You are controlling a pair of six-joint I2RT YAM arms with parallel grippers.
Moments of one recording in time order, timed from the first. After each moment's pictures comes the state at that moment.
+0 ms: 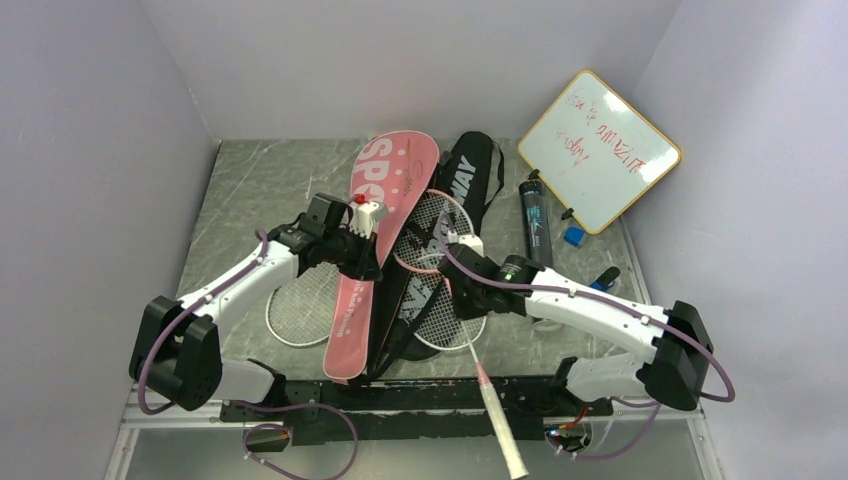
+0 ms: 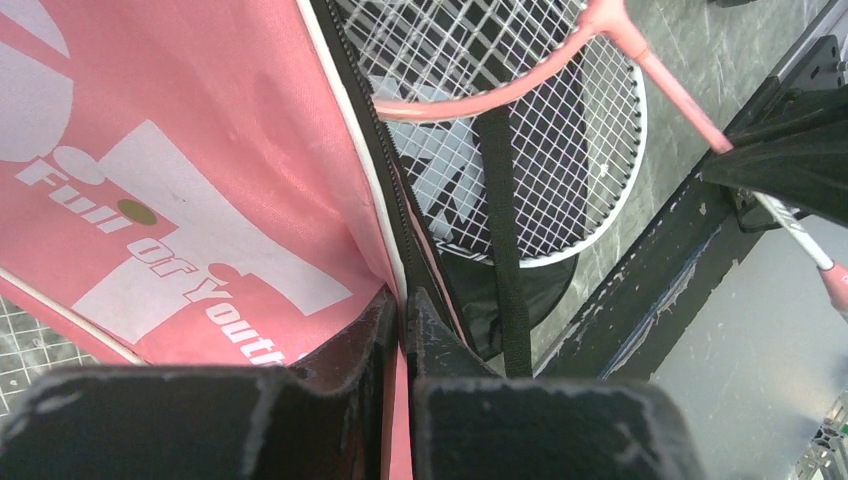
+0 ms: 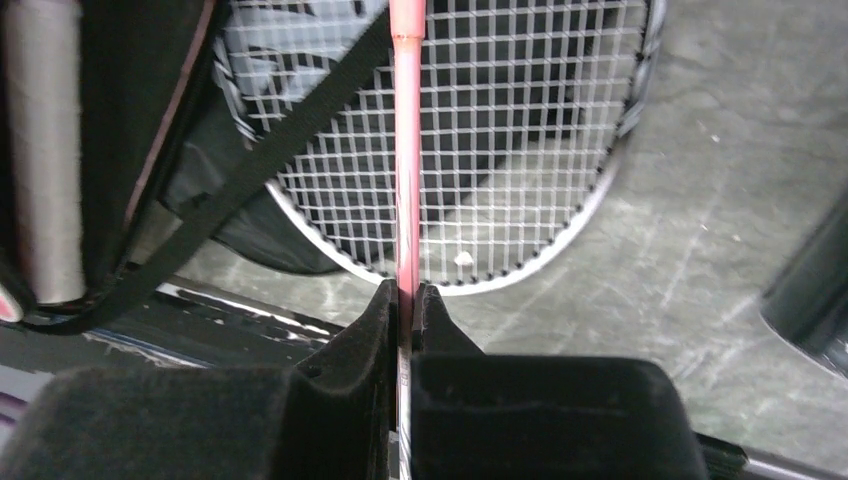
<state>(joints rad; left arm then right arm) -0.47 1.35 0.94 -0.48 0.51 -0.12 0.98 1.25 0.96 -0.84 0.21 0.72</state>
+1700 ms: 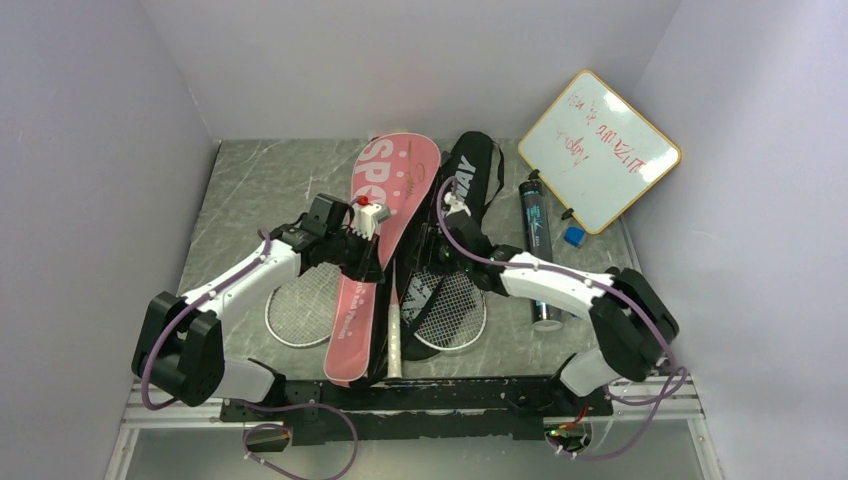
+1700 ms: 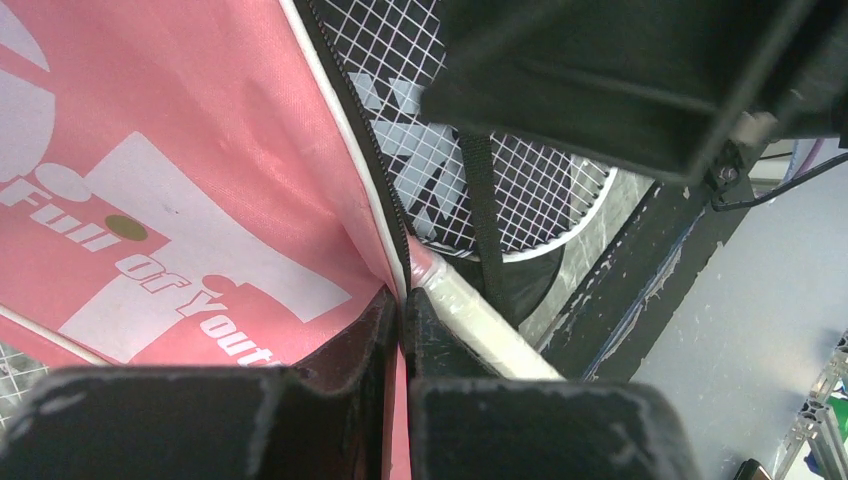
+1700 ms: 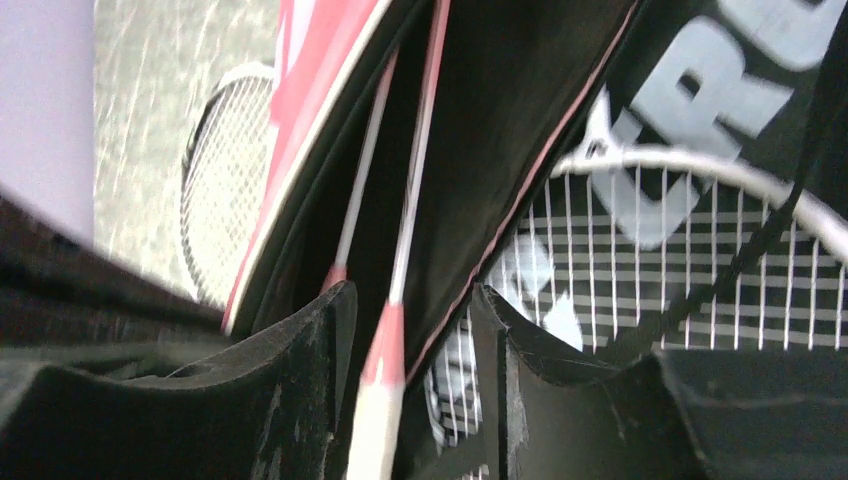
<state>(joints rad) -0.47 1.37 0.94 -0.48 0.57 -0.10 0.76 1.54 0.91 0.01 0.00 0.78</state>
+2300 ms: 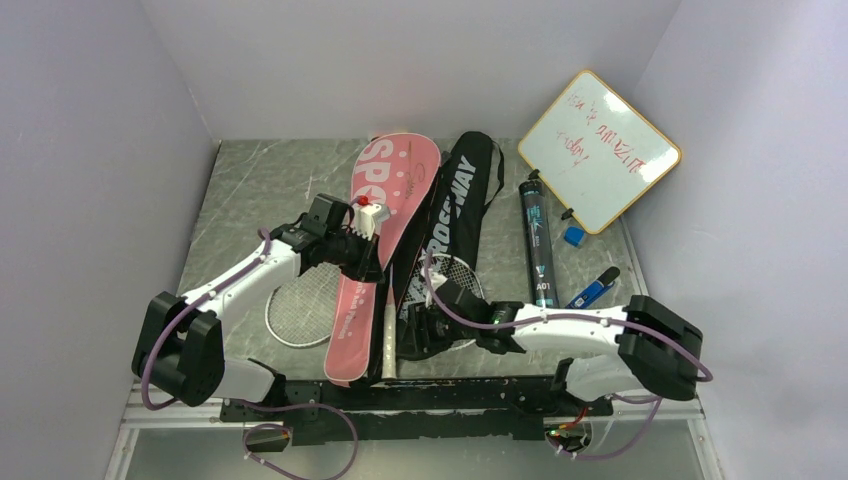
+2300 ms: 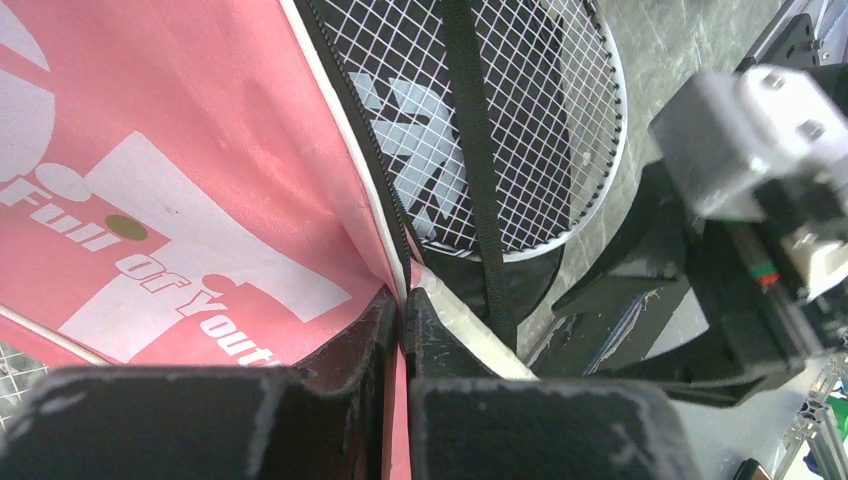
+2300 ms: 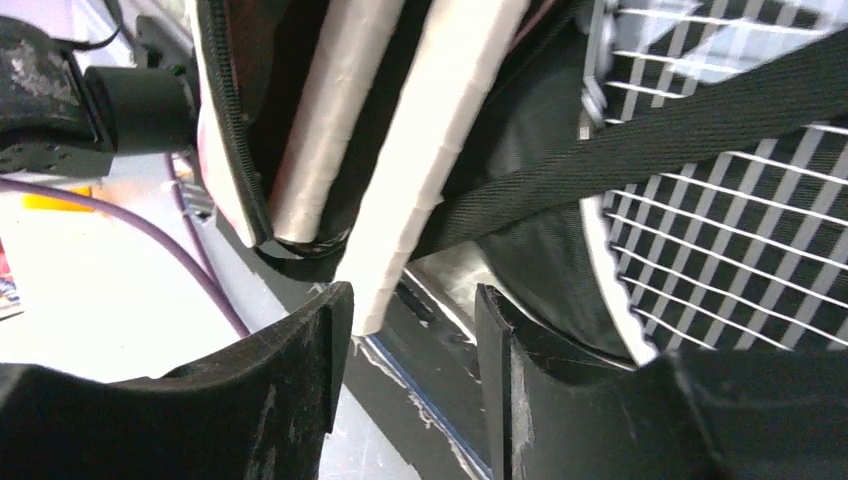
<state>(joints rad) -0.47 1.37 0.94 -0.48 0.57 -0.10 1.10 1.30 0.57 0.01 -0.15 0.87</state>
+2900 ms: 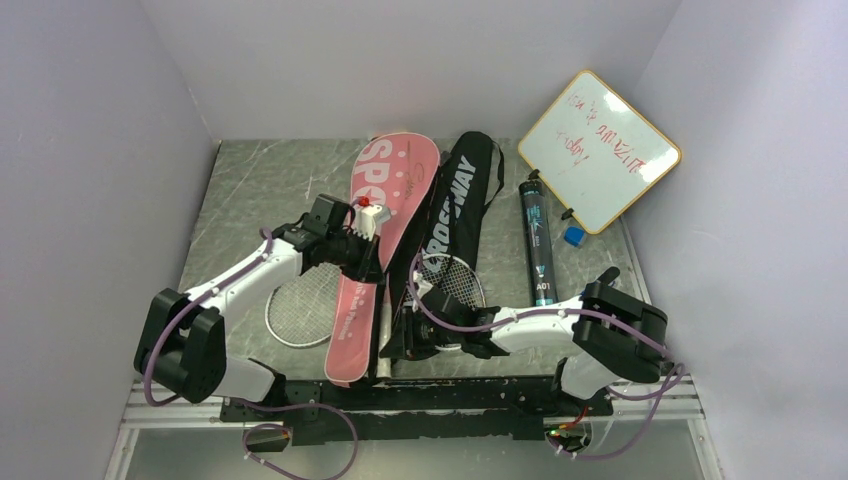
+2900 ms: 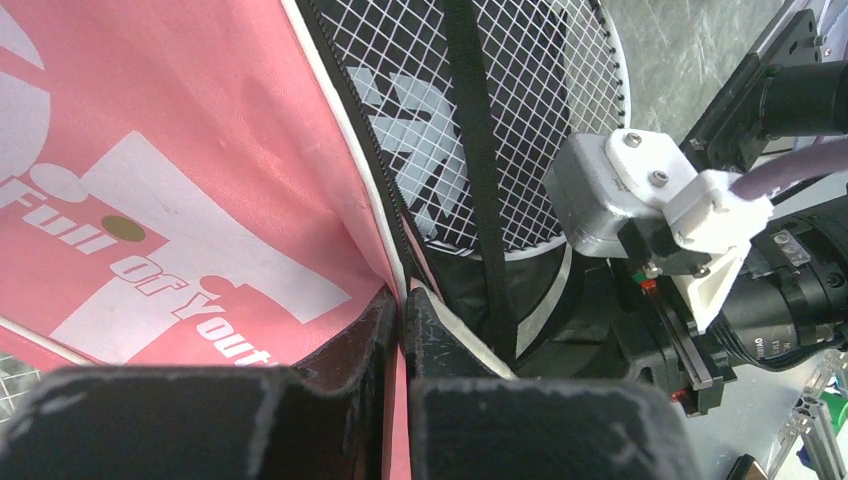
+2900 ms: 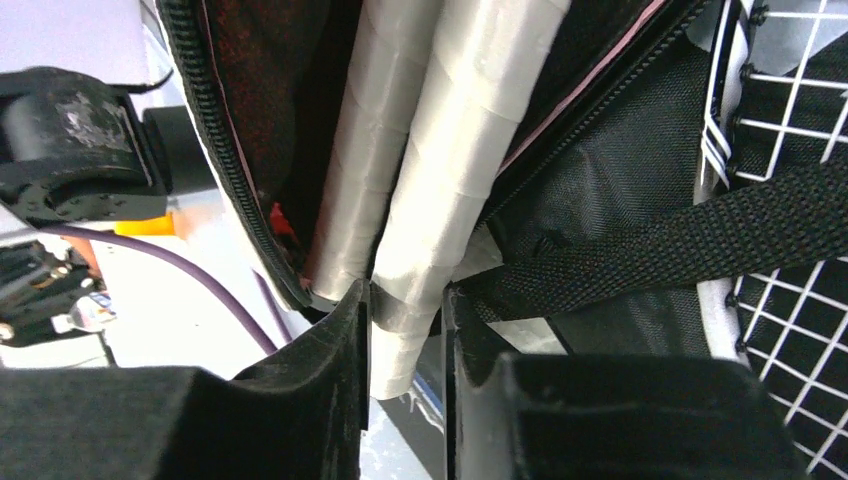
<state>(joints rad) -0.47 1.39 0.94 -0.48 0.58 -0.10 1.16 1.51 0.57 0.32 -0.18 1.05</state>
